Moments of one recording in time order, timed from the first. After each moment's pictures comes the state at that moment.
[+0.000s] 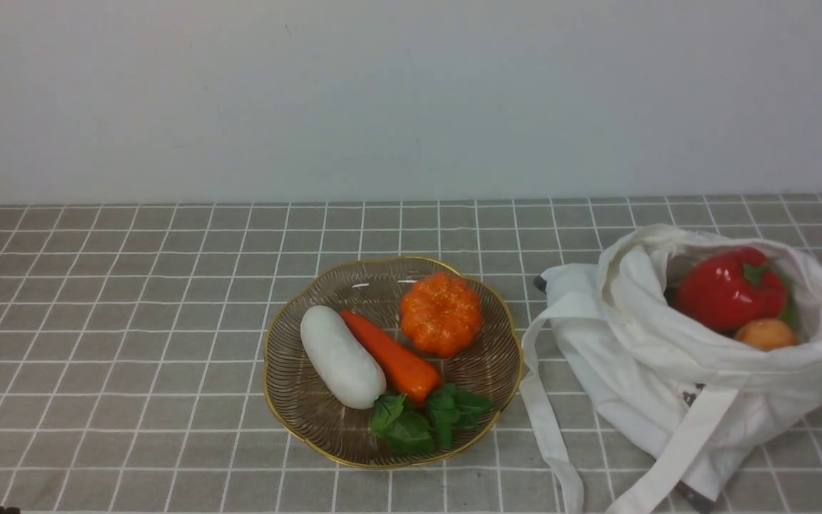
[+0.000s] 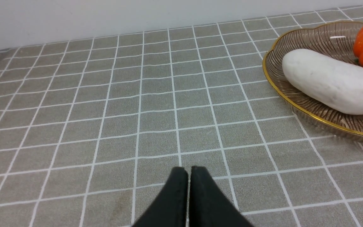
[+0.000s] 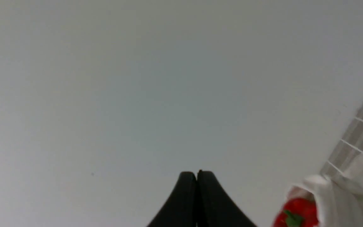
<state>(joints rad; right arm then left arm) -0.05 -0.01 -0.04 0.72 -0.05 0.30 -0.07 -0.02 0.03 -0.03 0.37 0.06</state>
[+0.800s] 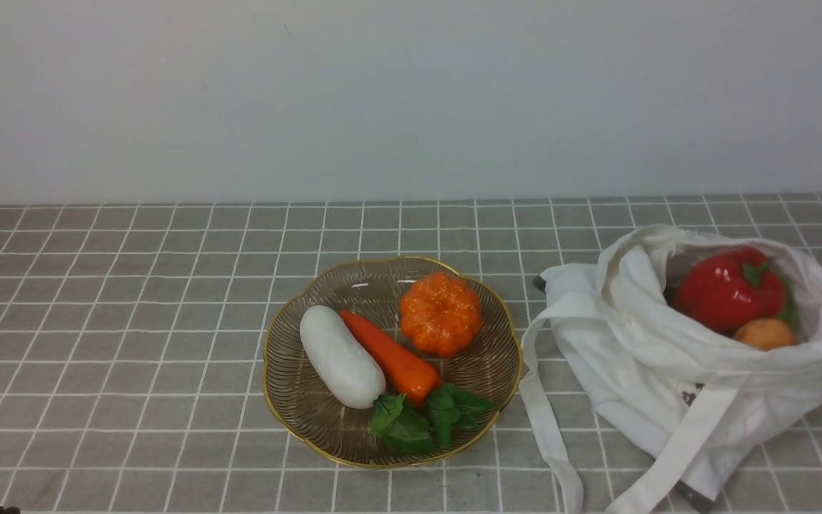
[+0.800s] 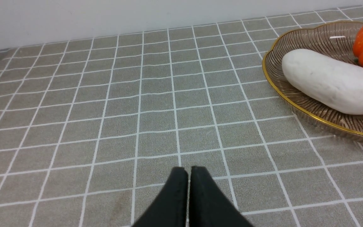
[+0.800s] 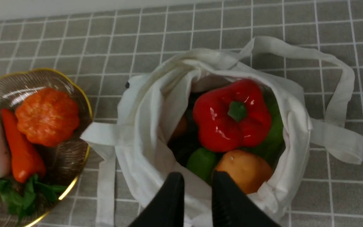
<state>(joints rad) -0.05 1.17 -1.10 0.29 0.98 -0.14 -0.07 -0.02 0.03 -0.03 0.37 0.06</state>
